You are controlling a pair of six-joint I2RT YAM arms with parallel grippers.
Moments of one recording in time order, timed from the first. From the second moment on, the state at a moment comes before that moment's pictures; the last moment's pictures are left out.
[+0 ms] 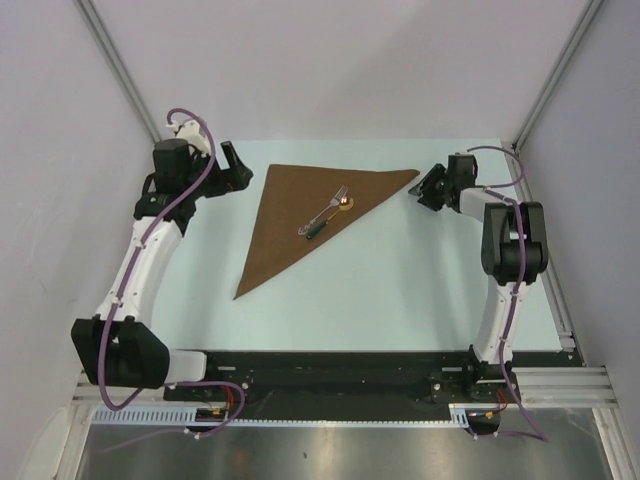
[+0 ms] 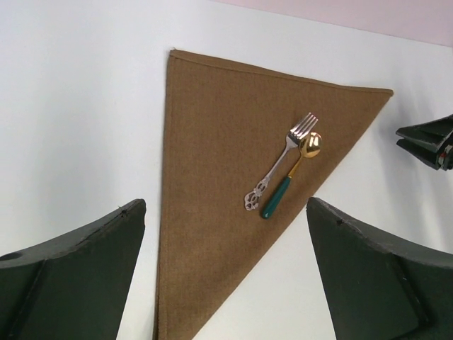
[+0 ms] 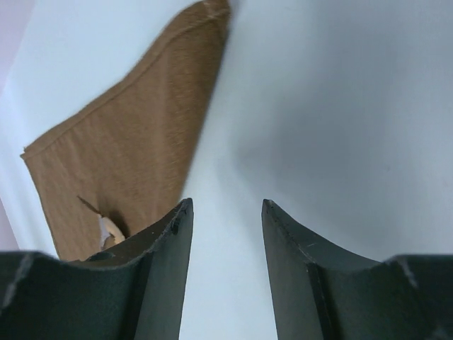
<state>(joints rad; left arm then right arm) -0.06 1.33 1.27 -0.39 0.21 -0.29 0.04 2.07 1.38 -0.01 -0.23 0.75</state>
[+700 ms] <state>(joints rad) -0.06 1.38 1.27 -0.39 0.15 -0.27 0.01 2.36 1.67 0.10 -0.29 0.84</state>
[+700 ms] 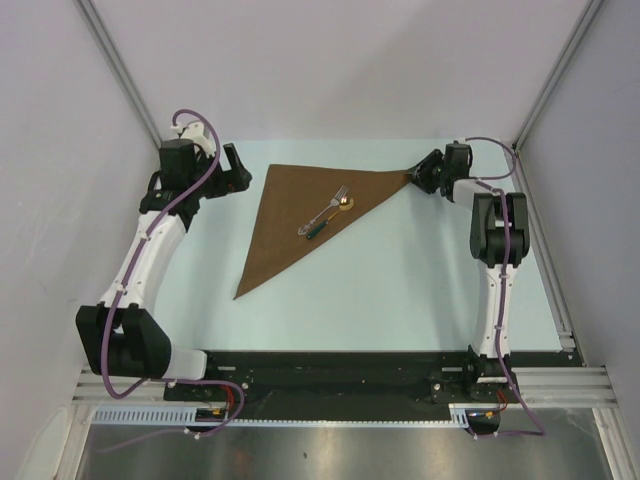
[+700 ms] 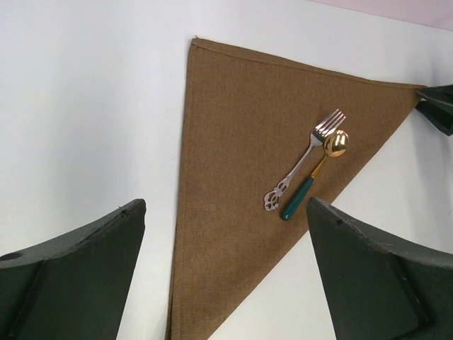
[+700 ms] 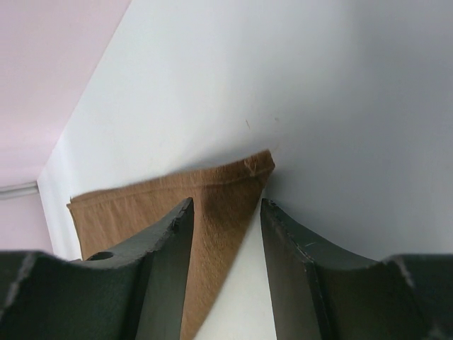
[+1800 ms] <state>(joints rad) -0.06 1.38 1.27 -0.41 0.14 -0.26 -0.02 2.42 1.76 0.08 -0.21 0.89</state>
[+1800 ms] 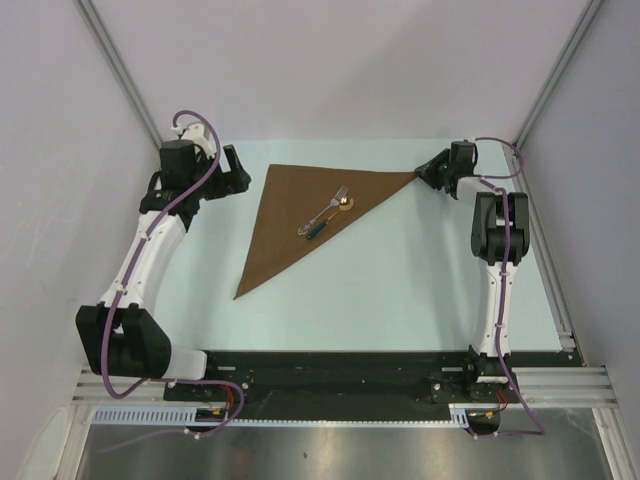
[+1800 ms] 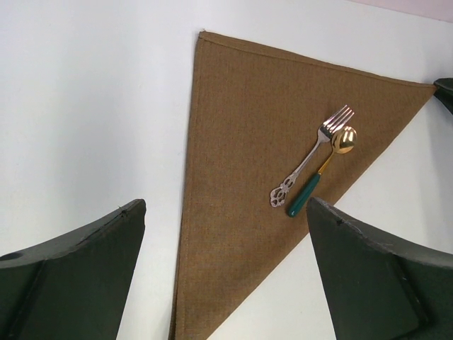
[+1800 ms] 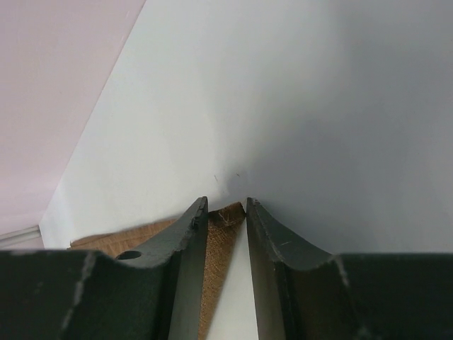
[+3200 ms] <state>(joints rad) -0.05 1.43 1.27 -0.43 0.14 -0.25 0.11 2.34 1.69 0.22 -0.32 0.95</state>
